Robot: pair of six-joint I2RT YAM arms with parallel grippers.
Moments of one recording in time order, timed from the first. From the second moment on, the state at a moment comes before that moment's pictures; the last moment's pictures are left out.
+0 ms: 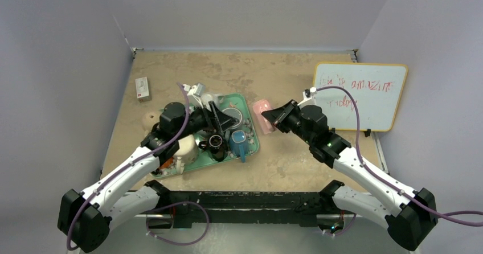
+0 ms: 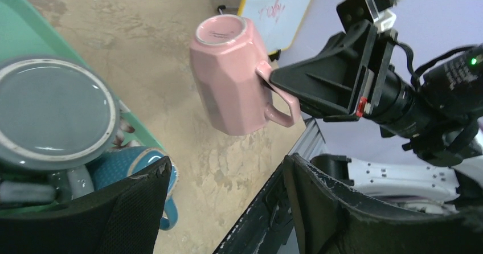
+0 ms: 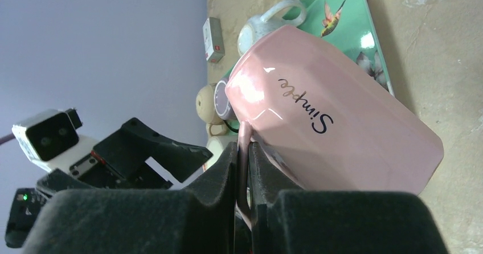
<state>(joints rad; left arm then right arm) -0.57 0.95 0.65 0.12 0.38 -0.77 0.65 0.93 0.68 -0.05 0.04 1.17</state>
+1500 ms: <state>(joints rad) -1.17 1.54 0.84 0.76 -0.50 0.03 0.64 0.92 0.69 -0.02 0.23 1.48</state>
